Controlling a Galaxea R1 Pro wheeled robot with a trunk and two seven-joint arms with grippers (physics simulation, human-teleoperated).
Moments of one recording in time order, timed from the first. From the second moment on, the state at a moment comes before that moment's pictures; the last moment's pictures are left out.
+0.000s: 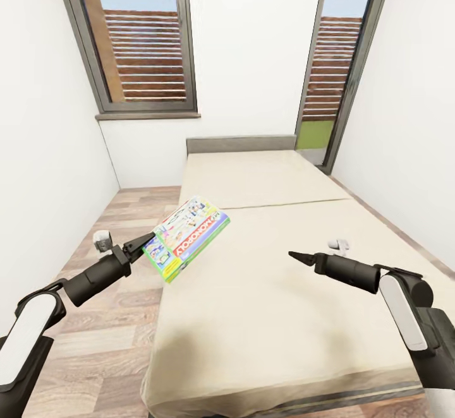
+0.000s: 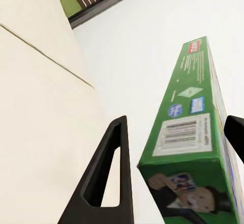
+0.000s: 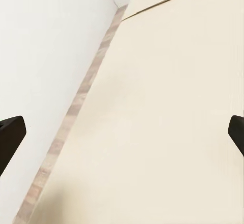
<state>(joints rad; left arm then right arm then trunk) -0.36 0.26 0.09 -1.59 1.34 0.80 -0.24 -0.49 -0.28 -0.08 -1.48 -0.57 0.92 0.55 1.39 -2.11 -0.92</state>
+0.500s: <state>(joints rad) -0.36 0.26 0.11 -1.59 1.34 0.81 -0.24 -0.49 -0.25 -0.06 -1.54 -0.58 1.04 0.53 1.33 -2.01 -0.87</state>
